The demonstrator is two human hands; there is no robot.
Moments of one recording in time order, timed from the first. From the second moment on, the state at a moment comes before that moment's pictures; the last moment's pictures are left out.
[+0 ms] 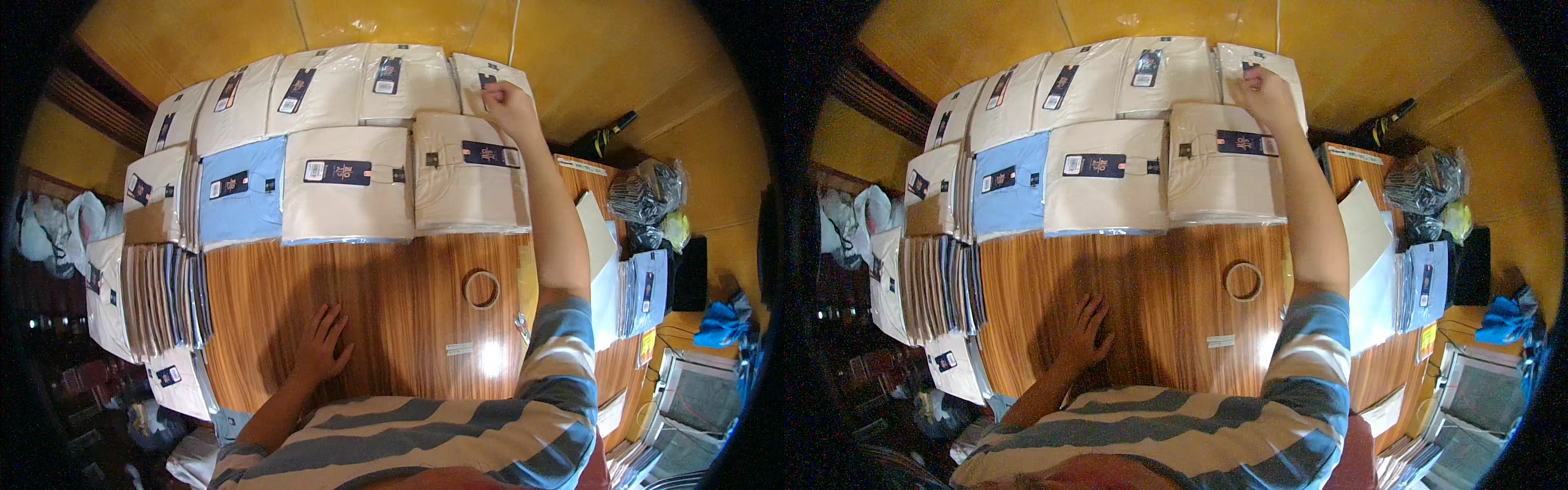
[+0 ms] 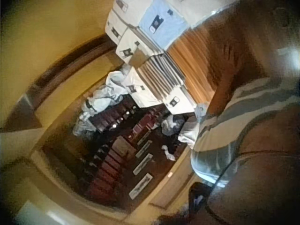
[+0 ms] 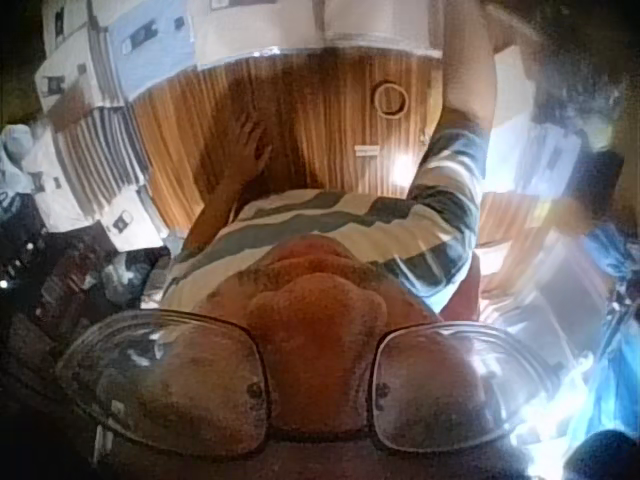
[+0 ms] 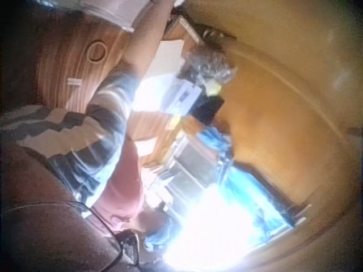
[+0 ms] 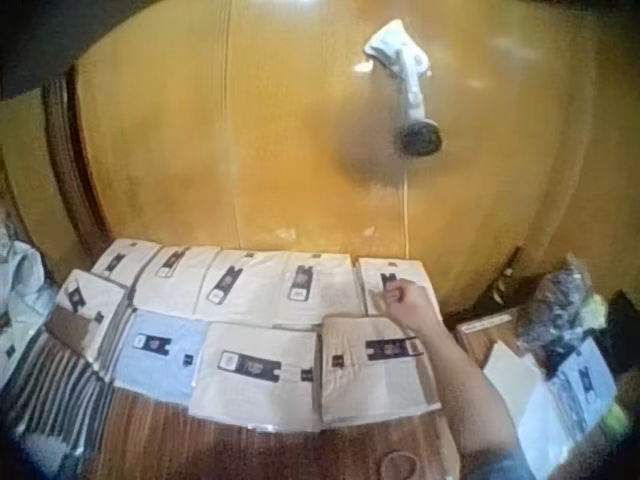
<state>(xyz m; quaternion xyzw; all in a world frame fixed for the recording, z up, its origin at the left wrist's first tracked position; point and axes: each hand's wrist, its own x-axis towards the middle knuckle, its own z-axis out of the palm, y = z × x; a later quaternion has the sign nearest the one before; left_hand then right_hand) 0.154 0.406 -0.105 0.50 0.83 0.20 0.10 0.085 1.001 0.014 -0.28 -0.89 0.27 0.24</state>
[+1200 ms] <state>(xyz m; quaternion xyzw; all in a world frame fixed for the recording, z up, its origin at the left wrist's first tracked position) 0.125 0.427 0.026 0.04 0.33 0.88 0.33 0.262 0.663 0.063 0.08 -0.42 0.89 0.15</state>
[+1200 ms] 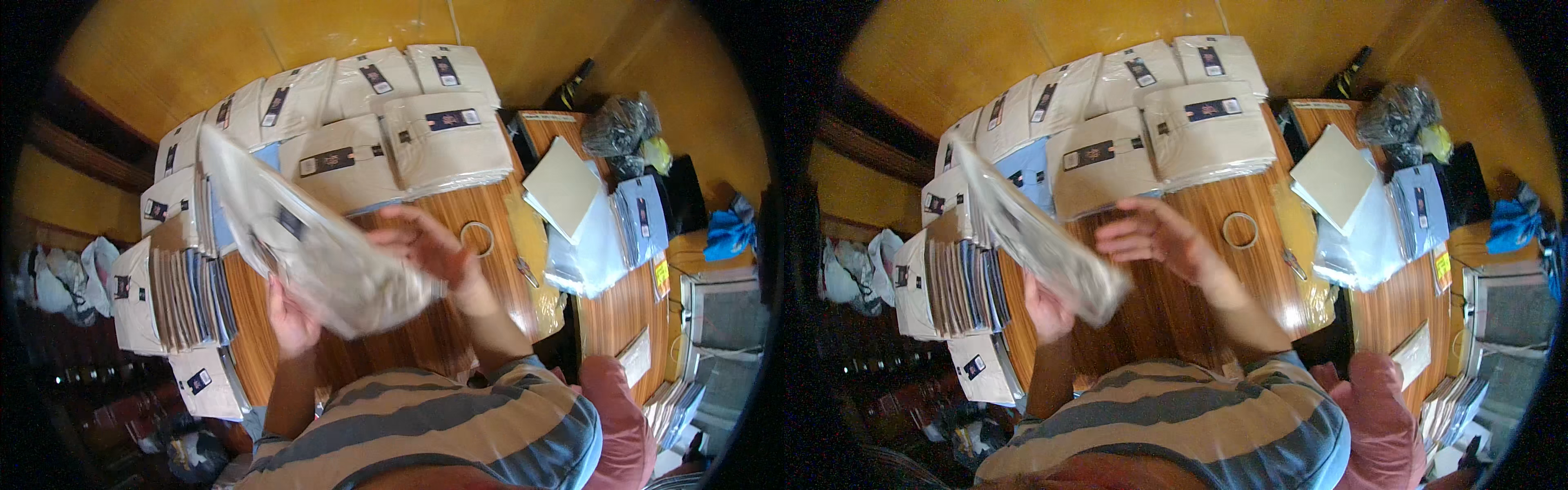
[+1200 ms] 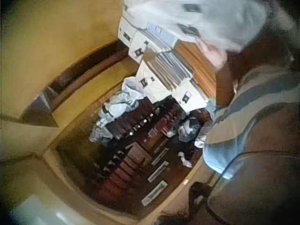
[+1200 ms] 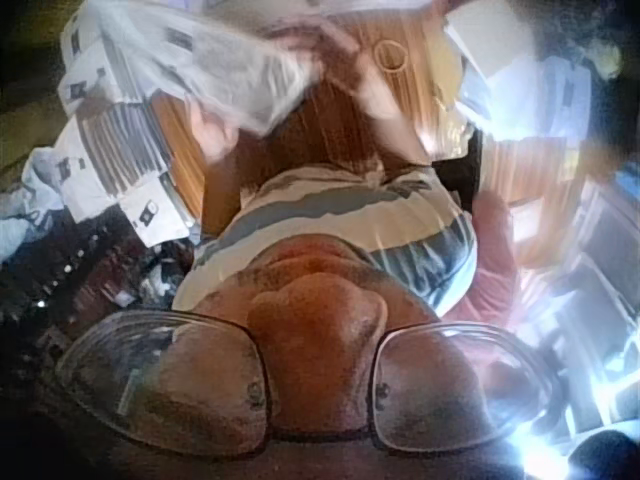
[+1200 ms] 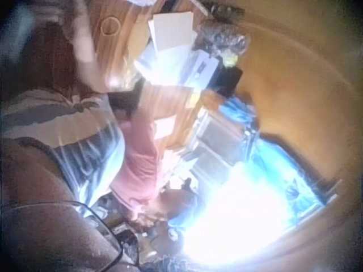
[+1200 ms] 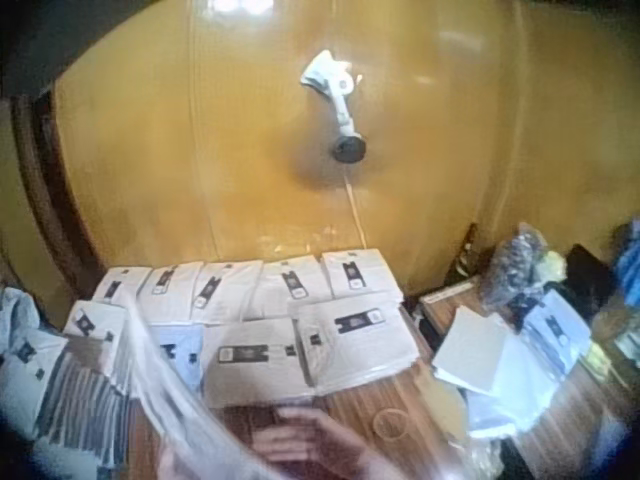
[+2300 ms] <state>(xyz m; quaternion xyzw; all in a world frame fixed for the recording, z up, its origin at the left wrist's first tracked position) 0.068 0.685 -0.013 0.56 0.74 0.37 0.09 0.234 0.950 -0.013 -0.41 -0.82 0.36 0.18</state>
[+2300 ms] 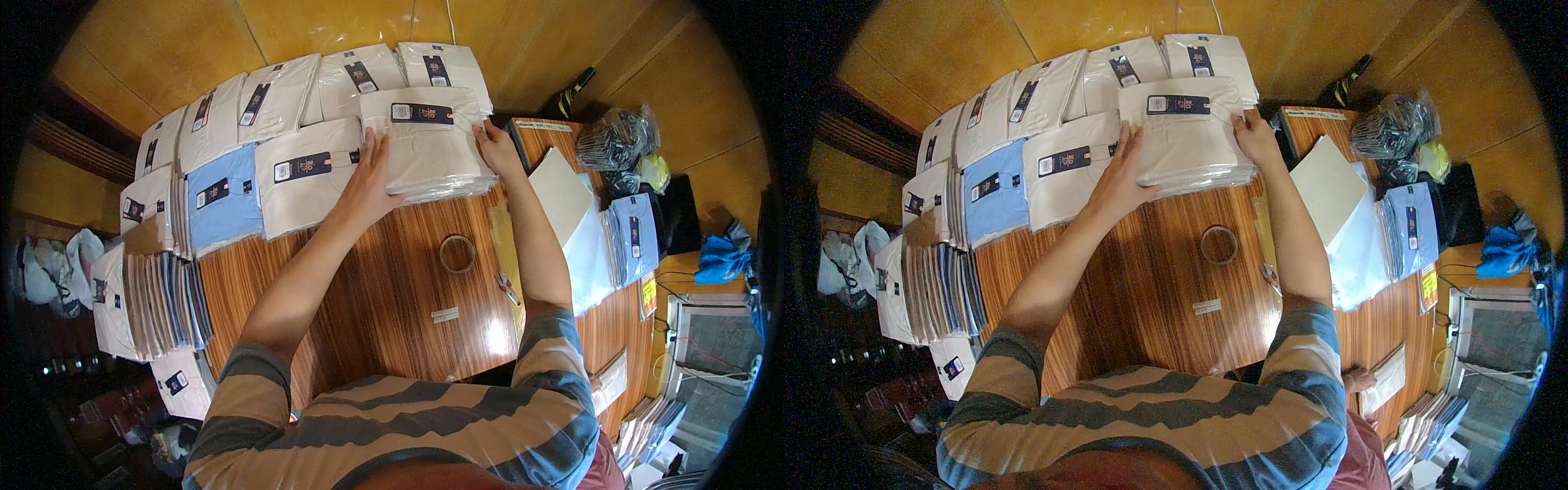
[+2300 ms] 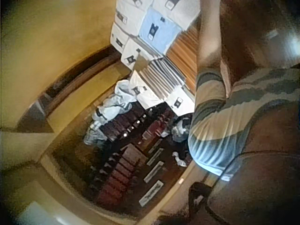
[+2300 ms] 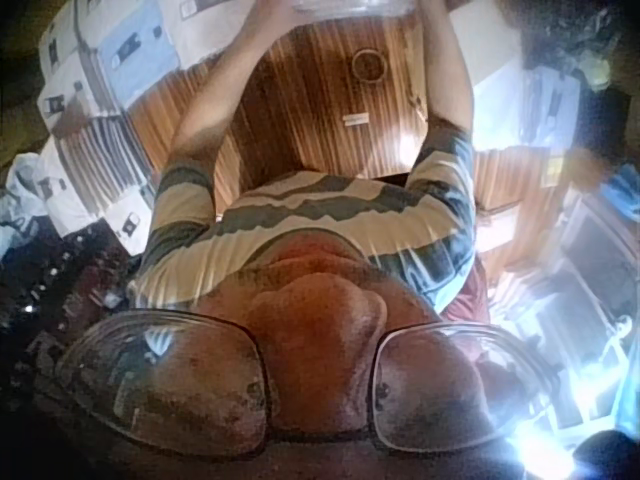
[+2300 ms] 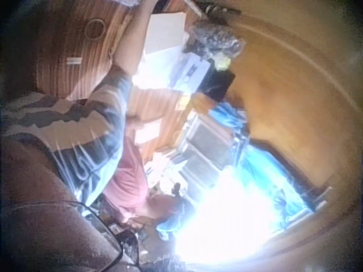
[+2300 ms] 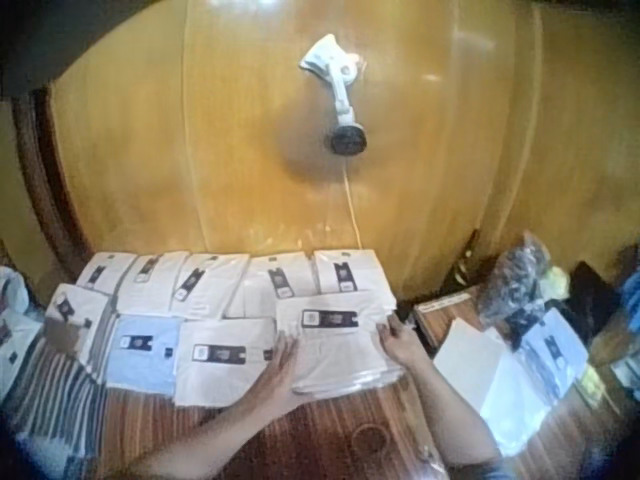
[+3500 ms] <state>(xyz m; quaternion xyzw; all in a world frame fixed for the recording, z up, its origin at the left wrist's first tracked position) 0.070 0.764 -0.024 0.51 0.82 0.24 -0.04 0.180 0.902 -0.020 -0.37 -0.91 0.11 0.14</state>
